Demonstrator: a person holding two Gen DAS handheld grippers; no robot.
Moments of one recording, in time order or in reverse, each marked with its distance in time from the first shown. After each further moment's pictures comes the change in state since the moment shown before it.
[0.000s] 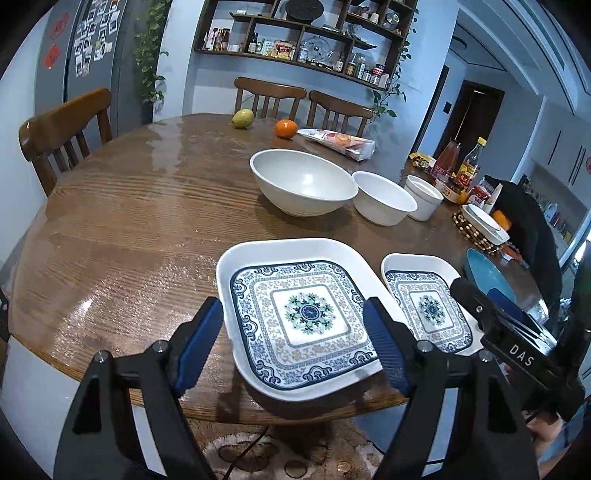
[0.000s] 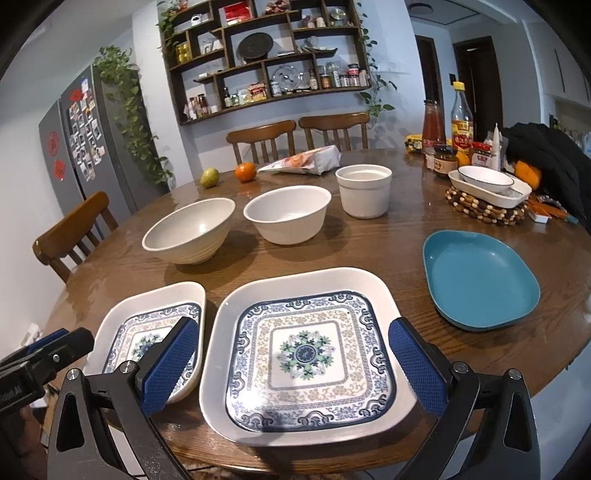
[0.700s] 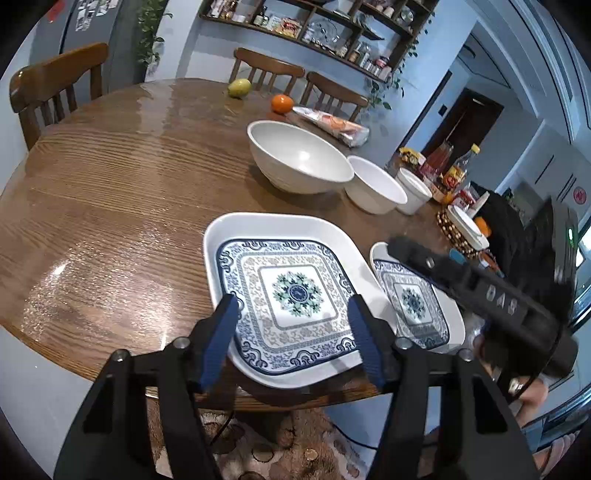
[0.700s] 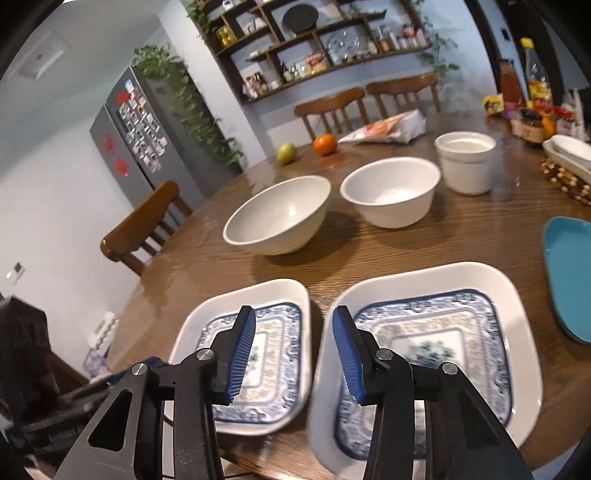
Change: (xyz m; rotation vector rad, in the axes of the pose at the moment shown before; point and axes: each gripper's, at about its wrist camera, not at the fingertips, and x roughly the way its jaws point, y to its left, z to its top) left arm 0.009 0.016 -0.001 -0.097 0.097 -0.112; right arm 0.042 0.031 0.023 0.055 0.186 0.366
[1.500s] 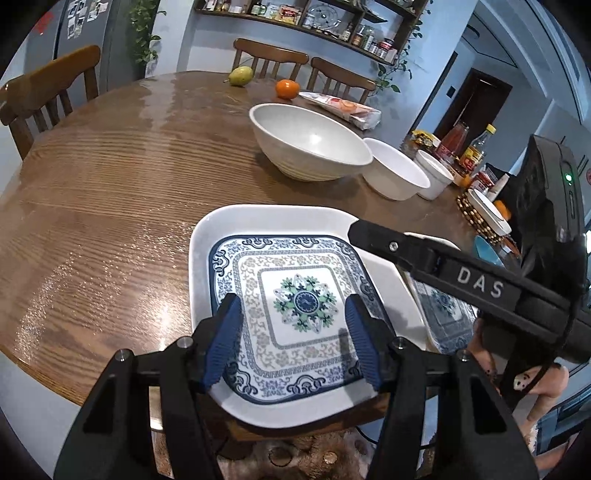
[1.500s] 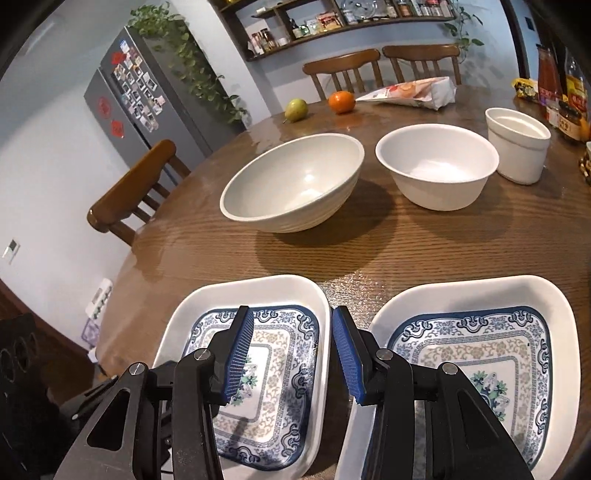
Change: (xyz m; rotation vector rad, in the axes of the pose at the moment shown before) left arm 0.028 0.007 0.007 0.042 0.040 0.077; right arm 0.049 0.012 0.008 -0.056 0.147 -0.018
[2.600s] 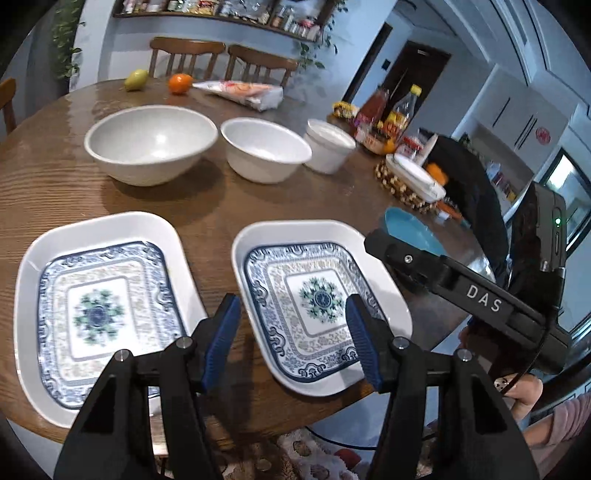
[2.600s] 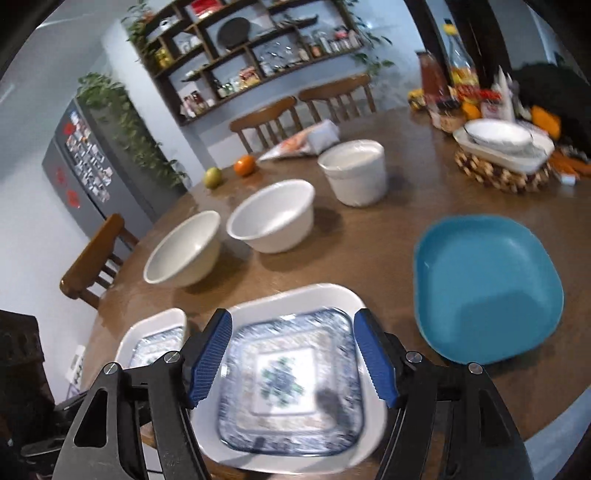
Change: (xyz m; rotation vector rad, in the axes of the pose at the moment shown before) left arm 0.023 -0.103 0.005 0.155 0.082 -0.218; right arm -0.096 -0.105 -0.022 0.204 -0.194 -0.159
